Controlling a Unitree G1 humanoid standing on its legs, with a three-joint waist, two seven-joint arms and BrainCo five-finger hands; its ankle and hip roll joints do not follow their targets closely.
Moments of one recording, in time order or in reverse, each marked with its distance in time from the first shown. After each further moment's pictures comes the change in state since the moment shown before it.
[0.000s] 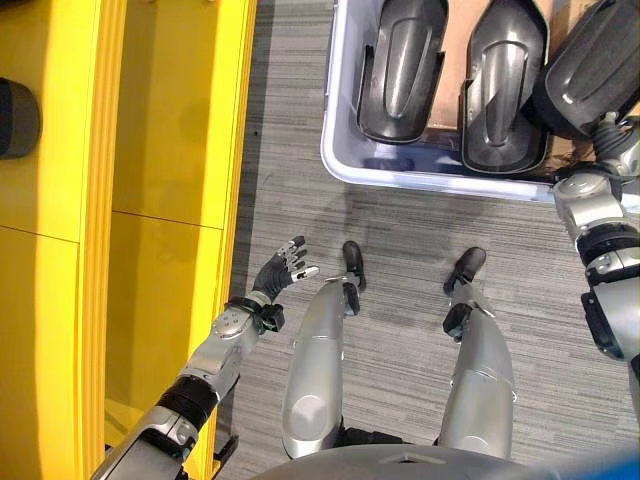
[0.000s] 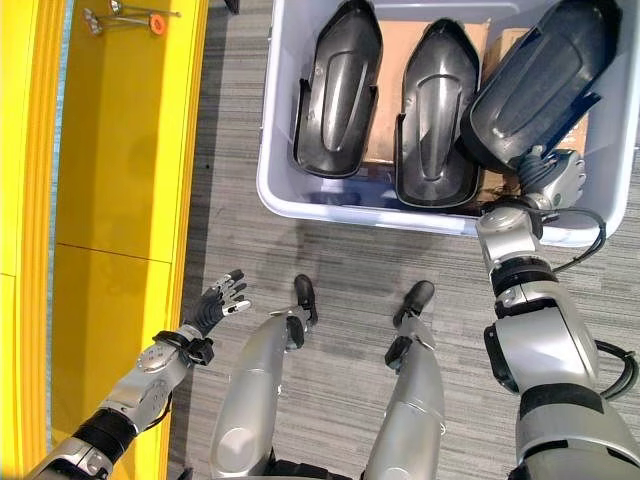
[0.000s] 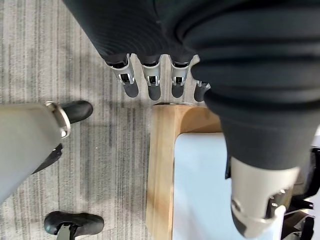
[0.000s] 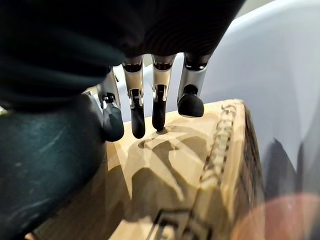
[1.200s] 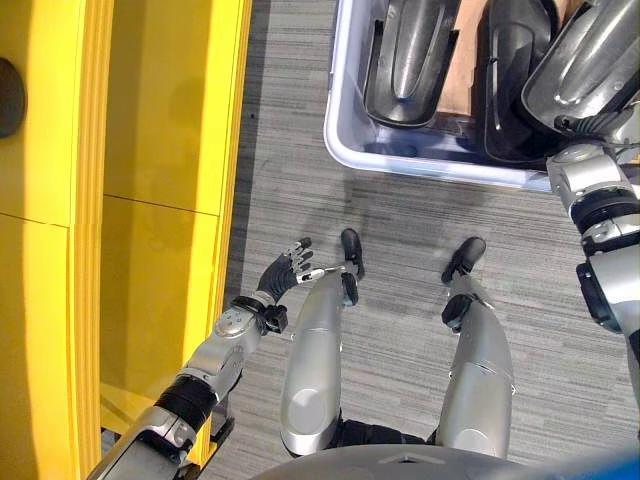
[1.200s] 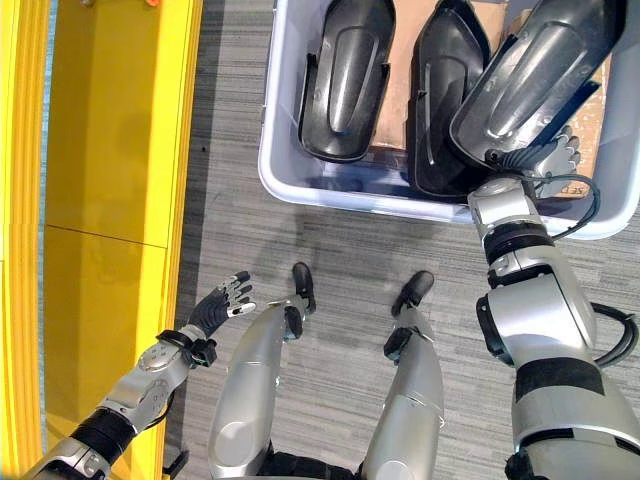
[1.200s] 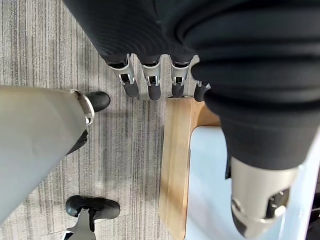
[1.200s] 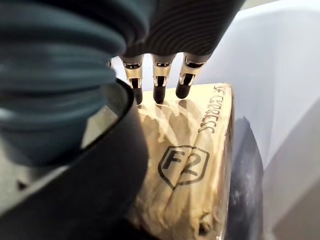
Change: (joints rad) left arm -0.011 0.017 -0.043 -0.069 -0.008 0.051 0.012; right arm -0.232 -0.007 0.085 0.073 0.086 0.343 0.052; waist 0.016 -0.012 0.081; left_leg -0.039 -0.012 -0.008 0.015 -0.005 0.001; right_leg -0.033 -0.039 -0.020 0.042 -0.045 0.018
